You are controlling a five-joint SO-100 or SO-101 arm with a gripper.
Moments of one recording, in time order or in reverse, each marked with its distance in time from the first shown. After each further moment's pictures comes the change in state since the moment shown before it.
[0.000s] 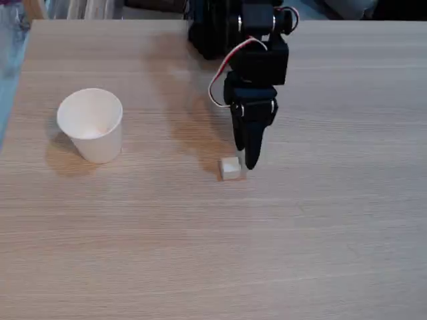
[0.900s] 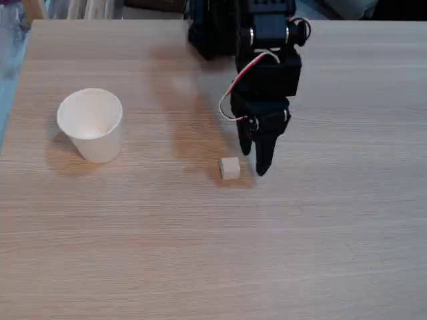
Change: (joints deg) arm -1.1 -12.0 -16.3 10.6 -7.4
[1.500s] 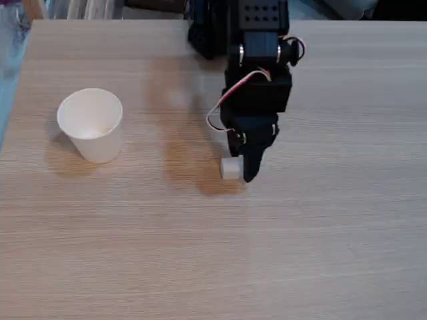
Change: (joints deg) arm 4.5 -9.1 -11.6 9.2 -2.2
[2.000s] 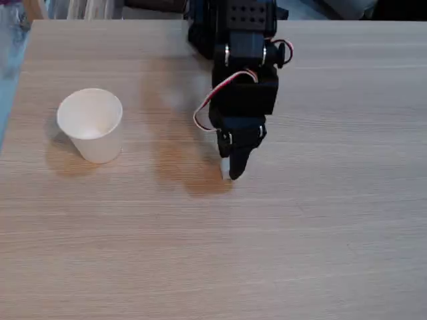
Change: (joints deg) arm 2.8 -0.3 0.2 -1.2 -0.7
